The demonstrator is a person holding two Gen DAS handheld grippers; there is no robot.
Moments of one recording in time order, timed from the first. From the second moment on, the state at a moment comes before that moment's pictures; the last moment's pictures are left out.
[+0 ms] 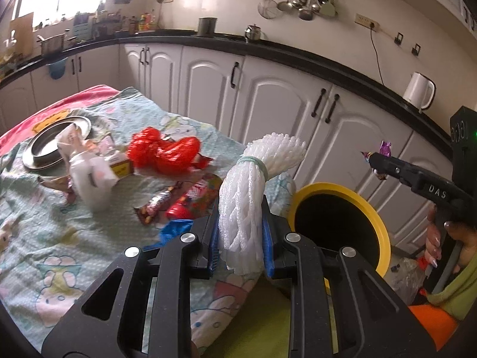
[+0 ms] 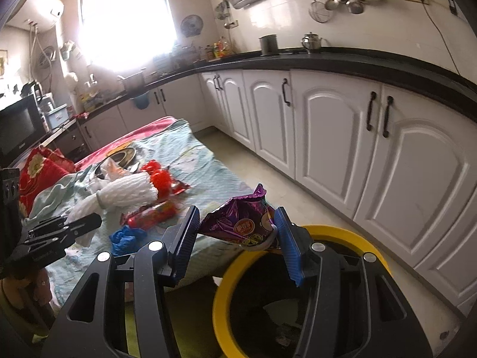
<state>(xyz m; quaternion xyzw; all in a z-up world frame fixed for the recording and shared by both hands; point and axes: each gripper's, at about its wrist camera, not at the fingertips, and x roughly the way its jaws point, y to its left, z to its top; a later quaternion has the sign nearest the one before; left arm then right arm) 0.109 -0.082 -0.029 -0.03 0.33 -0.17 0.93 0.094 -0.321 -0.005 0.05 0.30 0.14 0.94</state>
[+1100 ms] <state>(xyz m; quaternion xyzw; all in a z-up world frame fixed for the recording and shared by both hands) 0.103 -0.214 -0.090 0.10 0.39 -0.27 0.87 0.071 -0.435 -0.045 0.11 0.32 0.05 0.94</state>
